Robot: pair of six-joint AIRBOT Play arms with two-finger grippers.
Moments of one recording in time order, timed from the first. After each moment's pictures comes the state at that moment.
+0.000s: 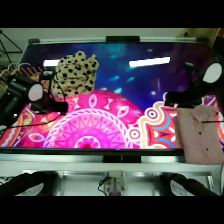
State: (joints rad) left arm -0.42 -1.19 1.26 1.75 -1.50 -1.95; right arm 0.01 -1.23 1.36 -1.46 1.53 1.57
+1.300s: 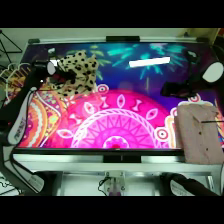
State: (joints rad) left arm -0.15 -1.87 1.79 1.54 -0.98 -1.85; right arm 0.01 -1.23 1.36 -1.37 1.31 1.57
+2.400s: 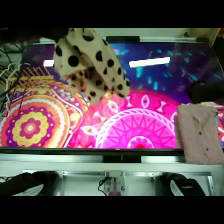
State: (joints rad) left arm -0.50 -1.25 2.00 1.35 -1.09 -1.56; right arm 0.01 -0.76 1.36 -1.46 1.35 1.48
